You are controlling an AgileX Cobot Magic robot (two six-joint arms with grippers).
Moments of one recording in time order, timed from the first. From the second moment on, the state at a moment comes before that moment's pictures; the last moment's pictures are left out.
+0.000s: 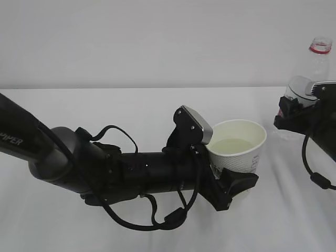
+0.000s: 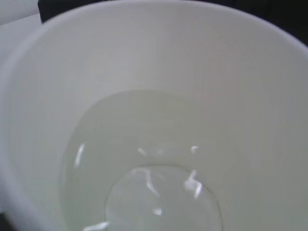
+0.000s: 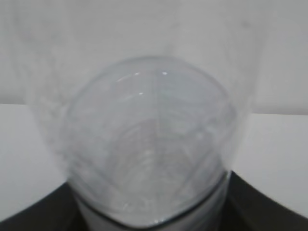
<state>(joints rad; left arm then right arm) -0.84 2.16 -1.01 0.59 -0.87 -0.47 0.03 2.02 -0.63 -0.03 -1.11 -0.02</state>
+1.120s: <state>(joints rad) -0.84 2.16 -1.01 0.59 -0.87 -0.47 0.03 2.09 -0.65 -0.03 -1.12 -0.02</state>
